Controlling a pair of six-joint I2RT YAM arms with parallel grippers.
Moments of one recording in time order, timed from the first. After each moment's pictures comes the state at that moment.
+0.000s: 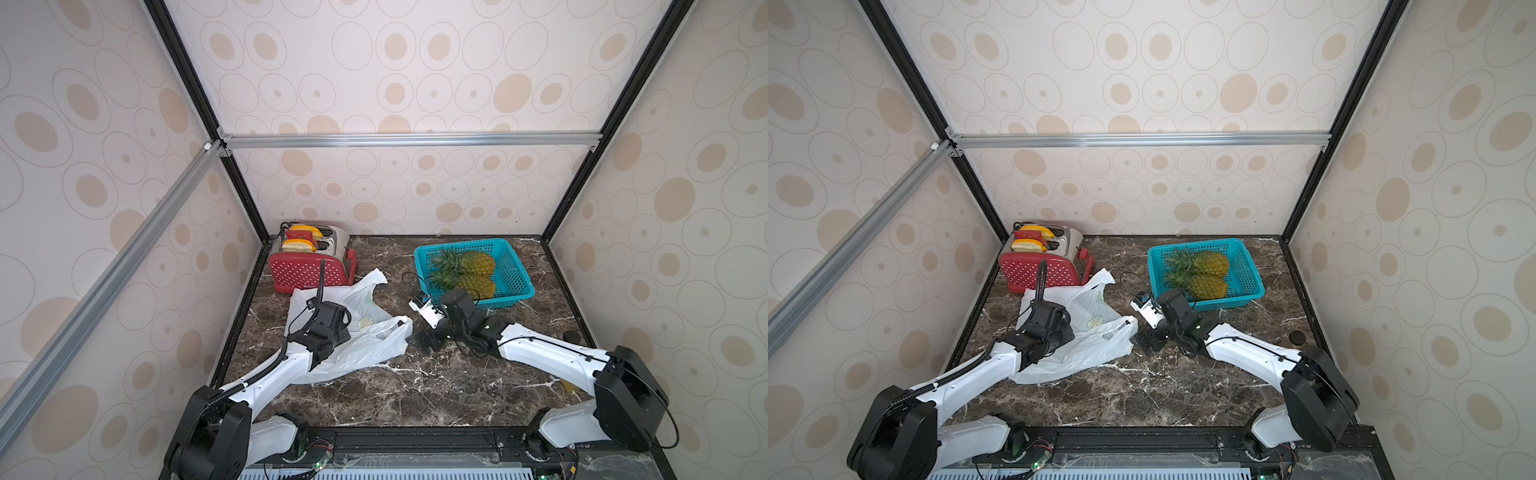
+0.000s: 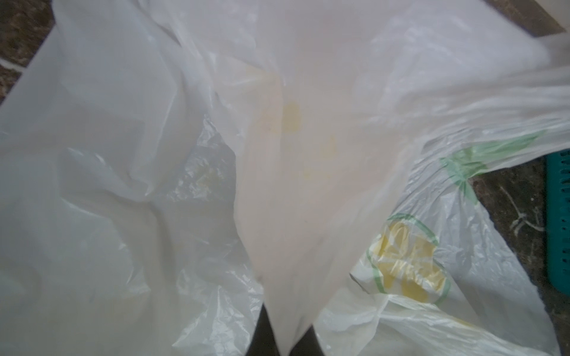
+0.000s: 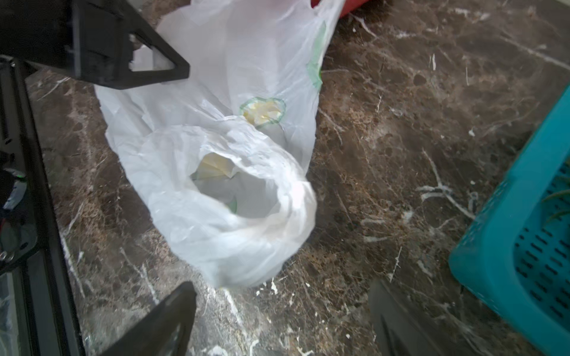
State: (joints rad) left arm -0.40 1.19 0.60 -0.34 -0.26 -0.81; right arm 0.84 1.47 0.88 -0.18 -0.20 0.00
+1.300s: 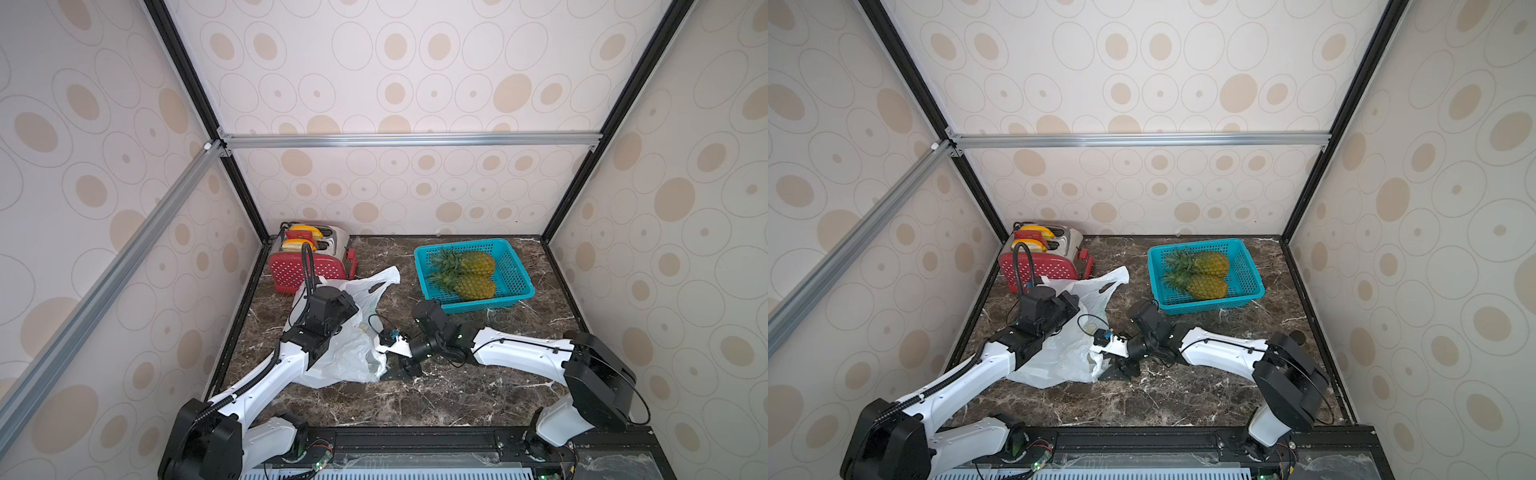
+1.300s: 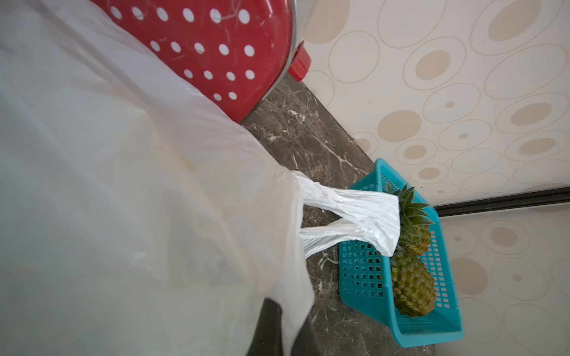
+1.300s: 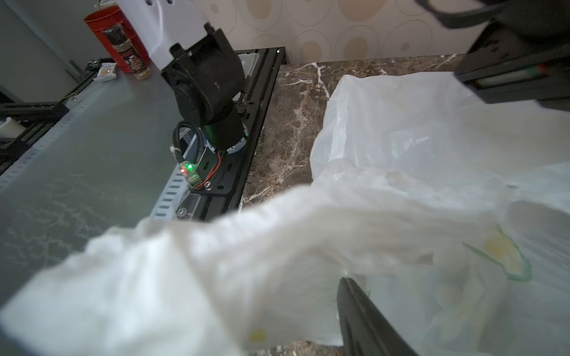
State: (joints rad) left arm -0.41 1.15 0.66 -0.01 -0.12 -0.98; right arm 1.02 1.55 0.94 -0.12 -0.75 -0.47
